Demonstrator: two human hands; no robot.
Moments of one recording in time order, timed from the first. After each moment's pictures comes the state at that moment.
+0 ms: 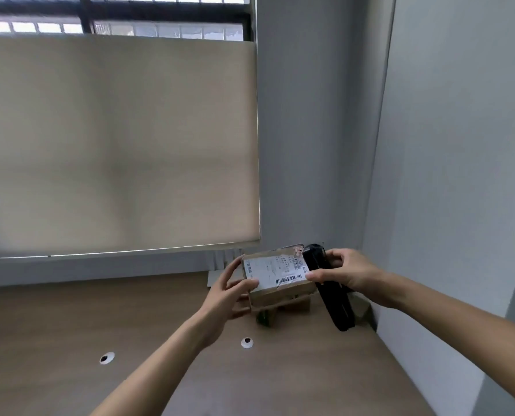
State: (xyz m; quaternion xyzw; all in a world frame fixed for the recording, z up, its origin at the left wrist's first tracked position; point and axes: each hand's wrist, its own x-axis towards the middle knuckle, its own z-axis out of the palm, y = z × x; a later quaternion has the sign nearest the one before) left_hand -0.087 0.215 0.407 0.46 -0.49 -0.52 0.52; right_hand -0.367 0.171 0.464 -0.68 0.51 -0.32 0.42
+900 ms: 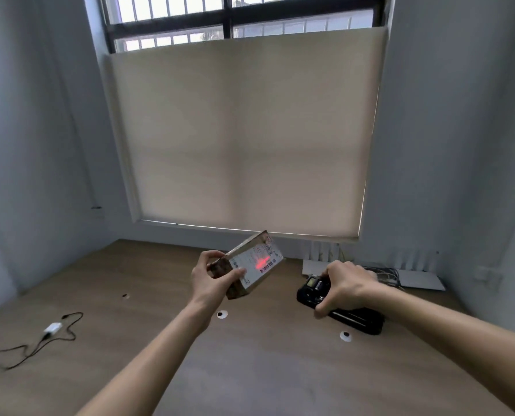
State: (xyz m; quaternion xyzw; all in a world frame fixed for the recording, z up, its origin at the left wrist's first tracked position) left_hand 0.183 0.349 0.401 0.63 -0.37 -0.19 0.65; right_hand -0.077 0.249 0.460 -0.85 0.52 -0.04 0.11
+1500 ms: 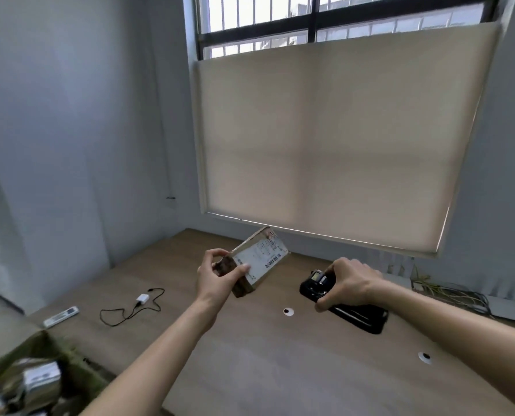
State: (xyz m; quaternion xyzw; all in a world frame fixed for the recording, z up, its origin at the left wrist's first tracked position) left_hand 0.351 0.500 0.400 0.66 -0.30 -0.14 0.67; right_hand 0.115 0.354 0.469 -0.88 0.45 -0.03 0.13
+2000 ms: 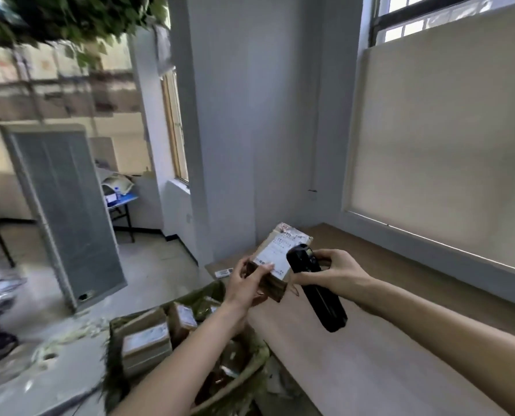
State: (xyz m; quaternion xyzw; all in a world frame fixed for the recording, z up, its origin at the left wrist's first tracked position) left_hand 0.501 0.744 0.387 0.64 -0.09 -0.12 0.75; right_hand 0.388 0.566 0.459 -0.85 0.12 -0.08 0.50
